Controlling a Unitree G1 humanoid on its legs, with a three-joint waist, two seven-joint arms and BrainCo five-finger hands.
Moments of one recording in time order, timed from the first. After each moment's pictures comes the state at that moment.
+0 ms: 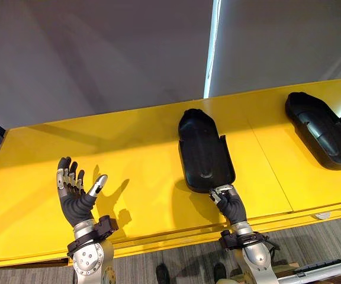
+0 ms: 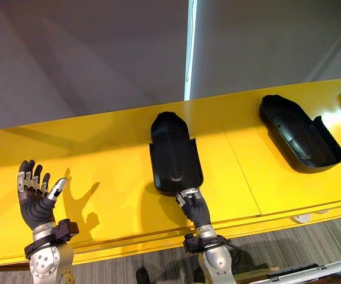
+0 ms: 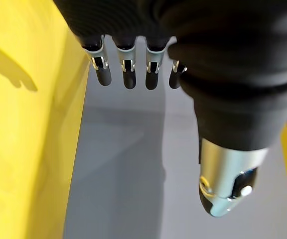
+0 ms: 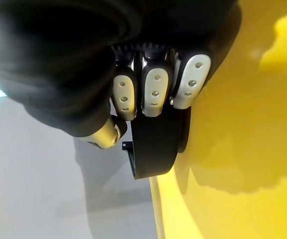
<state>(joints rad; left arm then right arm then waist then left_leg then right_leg) 0.23 -0.05 0.13 -0.35 -0.17 -0.30 0.27 0.19 -0.04 0.17 -0.08 0.07 -0.29 0.09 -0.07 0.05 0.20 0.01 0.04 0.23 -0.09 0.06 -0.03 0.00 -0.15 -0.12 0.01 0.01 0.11</state>
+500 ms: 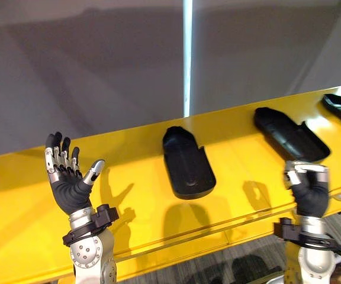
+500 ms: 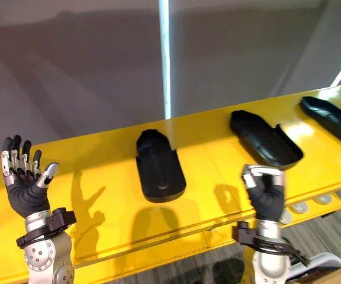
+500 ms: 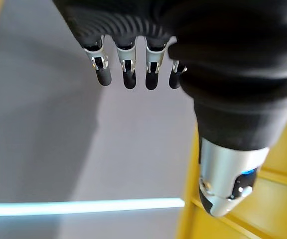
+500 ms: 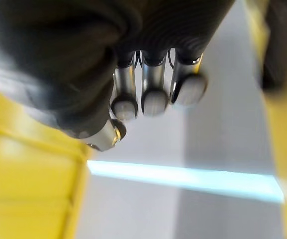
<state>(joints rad) 0.13 -0.04 0.11 -0.49 -0.16 -0.31 0.27 0.25 0.01 -0.33 -0.53 0.20 -0.30 0.05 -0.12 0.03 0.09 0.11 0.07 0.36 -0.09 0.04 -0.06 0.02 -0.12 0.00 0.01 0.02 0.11</state>
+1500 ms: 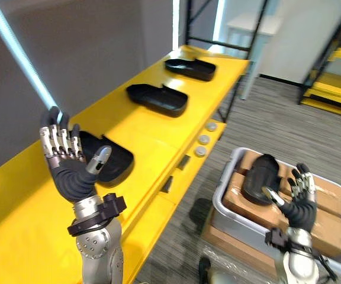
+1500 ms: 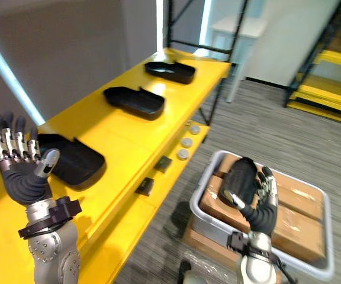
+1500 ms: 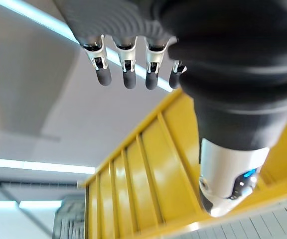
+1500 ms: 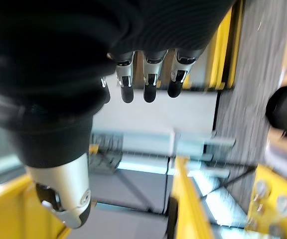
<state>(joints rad) 0.06 -0.04 0.06 -0.51 -0.11 -0.34 0.29 0.13 0.04 -0.23 -0.17 -0.01 -0.22 -0.13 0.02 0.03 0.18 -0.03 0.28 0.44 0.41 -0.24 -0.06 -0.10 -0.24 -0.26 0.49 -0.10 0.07</state>
